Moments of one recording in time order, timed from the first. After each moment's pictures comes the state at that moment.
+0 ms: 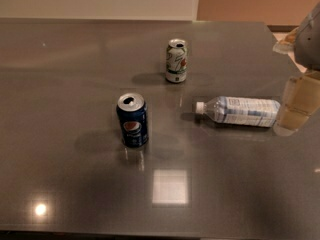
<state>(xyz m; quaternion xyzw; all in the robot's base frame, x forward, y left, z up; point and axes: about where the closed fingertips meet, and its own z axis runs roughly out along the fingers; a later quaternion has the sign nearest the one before) 0.438 -0.217 0.976 -0.60 0.78 -0.03 0.16</state>
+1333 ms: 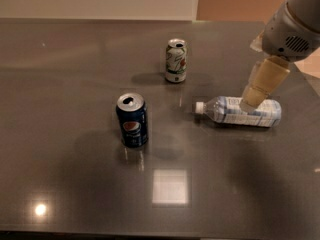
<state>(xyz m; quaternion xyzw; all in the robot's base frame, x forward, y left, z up) 0.503 -0.193 0.954 -0.57 0.80 0.03 0.18</state>
